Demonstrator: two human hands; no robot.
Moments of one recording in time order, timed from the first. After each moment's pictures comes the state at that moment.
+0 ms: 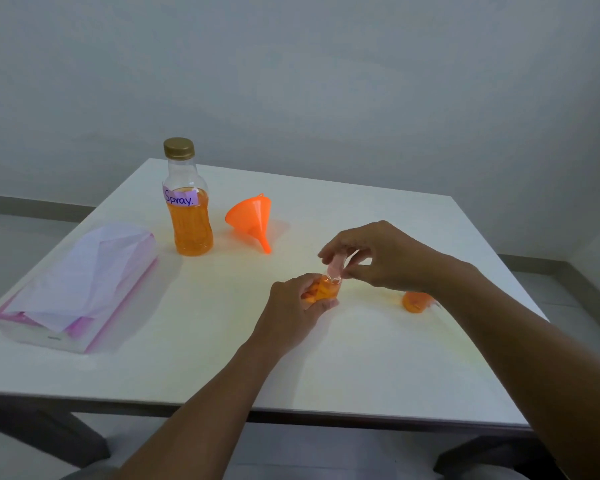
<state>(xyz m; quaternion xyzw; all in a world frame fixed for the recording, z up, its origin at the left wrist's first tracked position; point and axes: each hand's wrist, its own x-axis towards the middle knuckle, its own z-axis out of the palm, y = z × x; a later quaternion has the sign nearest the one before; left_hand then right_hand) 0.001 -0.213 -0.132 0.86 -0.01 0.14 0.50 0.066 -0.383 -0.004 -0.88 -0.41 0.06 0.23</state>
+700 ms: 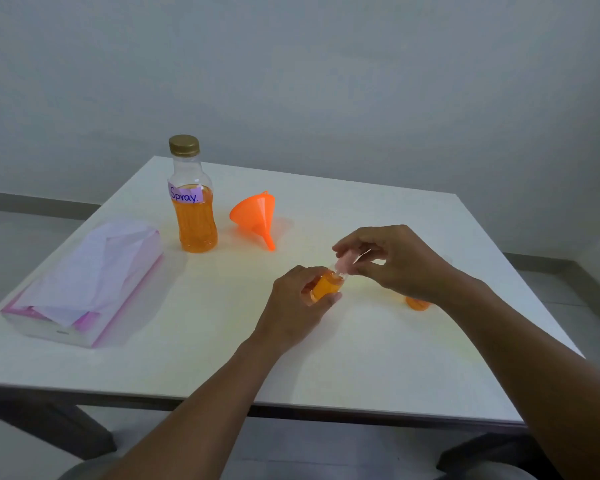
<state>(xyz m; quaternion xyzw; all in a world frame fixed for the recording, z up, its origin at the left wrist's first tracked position) -0.004 -0.213 -0.129 0.83 -0.02 0.17 0.53 0.058 -0.396 -0.018 -0.86 -0.39 0.02 0.33</state>
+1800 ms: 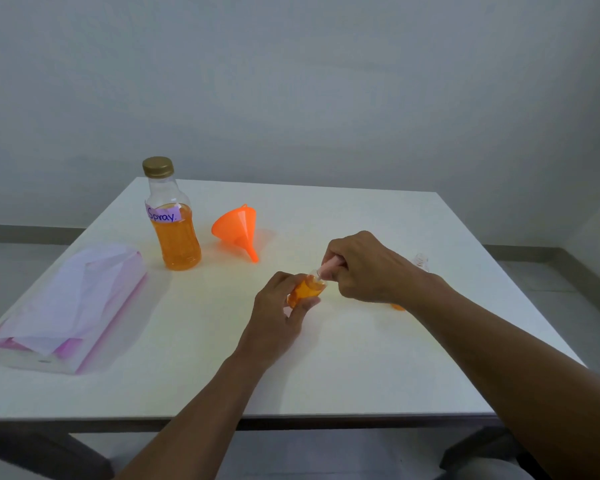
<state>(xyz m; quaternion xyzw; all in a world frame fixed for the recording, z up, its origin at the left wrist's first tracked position) -0.007 -0.214 -0.132 0.84 -0.07 0.23 0.49 0.053 -0.382 -0.017 -0.93 -0.33 0.01 0.17</state>
